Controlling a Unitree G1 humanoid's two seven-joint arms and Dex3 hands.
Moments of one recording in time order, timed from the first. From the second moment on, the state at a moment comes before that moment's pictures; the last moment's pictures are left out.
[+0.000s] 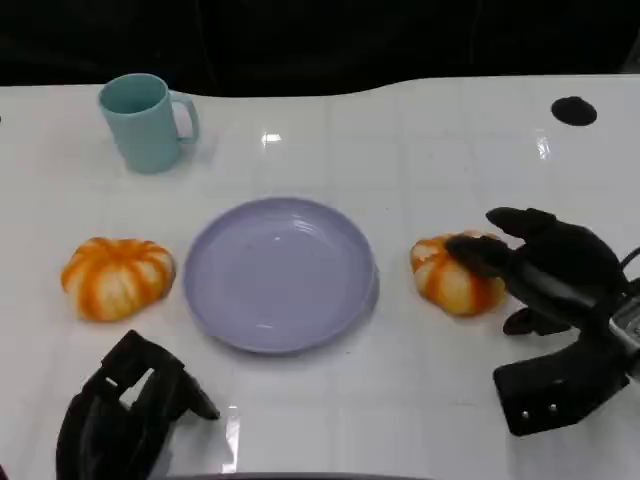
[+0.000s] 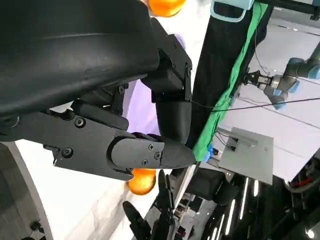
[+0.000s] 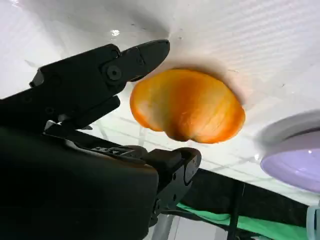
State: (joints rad) left arm -0.06 -0.07 0.30 0.67 -0.51 -0.38 -0.74; right arm -0.75 -0.35 0.64 1.14 -1.03 -0.48 -0.50
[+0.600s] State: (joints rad) left arm -0.05 -0.08 0.30 0.64 -0.52 -0.36 -0.74; right arm -0.82 -0.23 0.68 1.25 -0.96 -0.41 -0.45
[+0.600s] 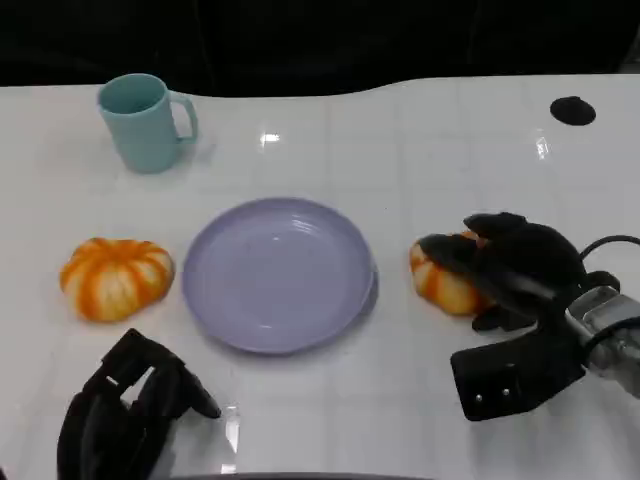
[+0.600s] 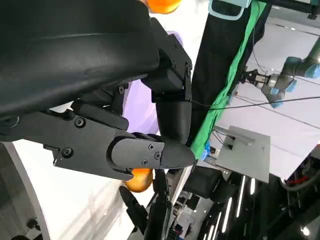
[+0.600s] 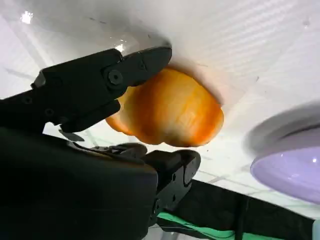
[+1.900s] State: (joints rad) left arm -0.03 -0.09 0.30 0.61 -0.52 -0.34 -0.75; right arm -0.84 -0.21 0.57 1.22 -0.77 -0.64 -0.67
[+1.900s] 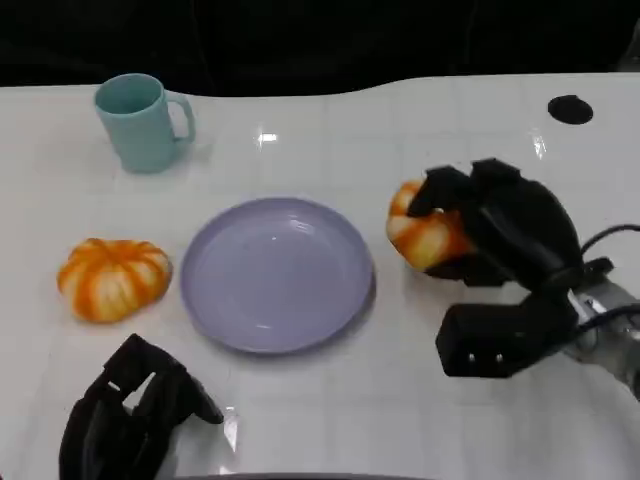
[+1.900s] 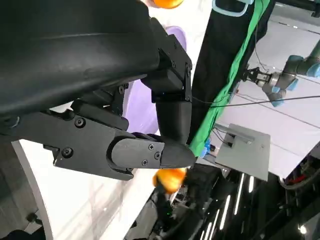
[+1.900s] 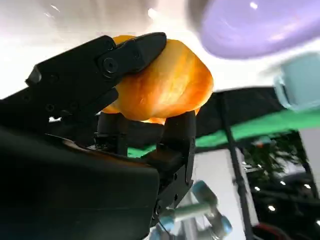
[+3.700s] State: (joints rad) left arm -0.02 -0.11 0.29 0.61 -0.51 -0.35 -0.73; right arm -0.98 0.14 0.71 1.29 -0.82 -0.30 -0.33
